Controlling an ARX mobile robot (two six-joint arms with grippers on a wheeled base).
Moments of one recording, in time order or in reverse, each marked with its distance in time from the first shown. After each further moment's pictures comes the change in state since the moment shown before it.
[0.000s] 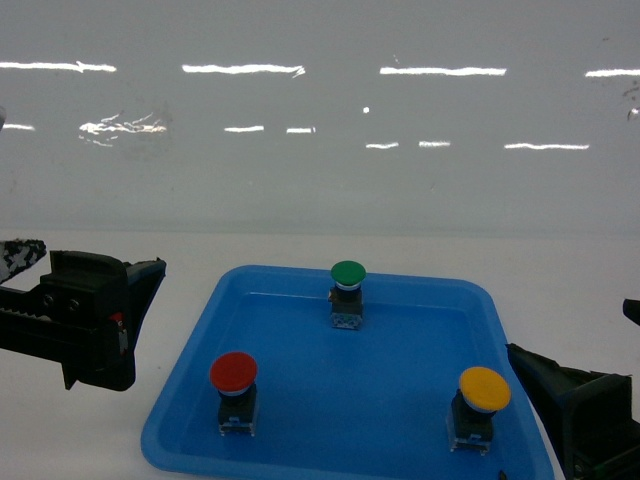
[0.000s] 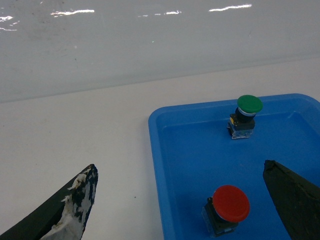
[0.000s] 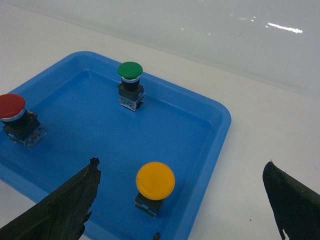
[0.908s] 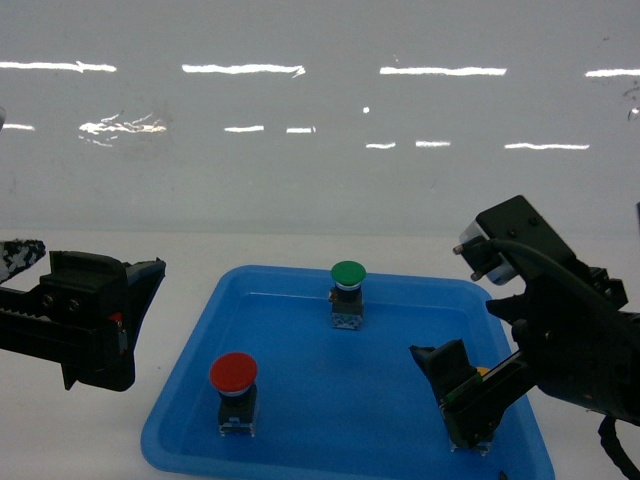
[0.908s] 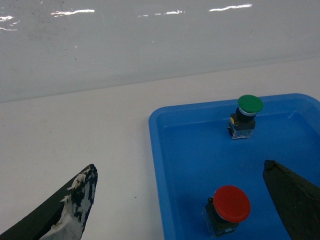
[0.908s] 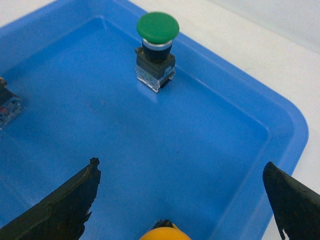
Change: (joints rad) left arm 0.000 0.000 0.000 0.000 0.000 0.000; right arm -0.025 0.455 0.414 -0.190 -0.177 -0.140
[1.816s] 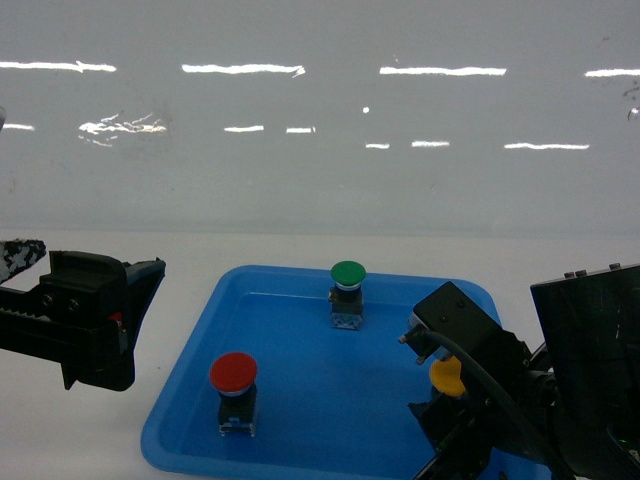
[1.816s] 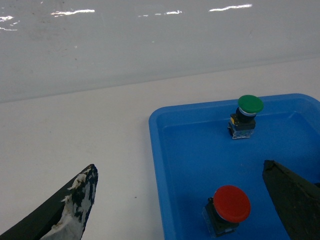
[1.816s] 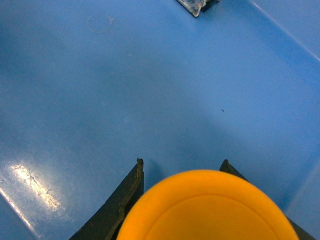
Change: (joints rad) left arm 0.000 0.000 0.000 0.000 0.000 0.000; right arm 0.053 0.225 0.096 -0.049 0.029 -0.111
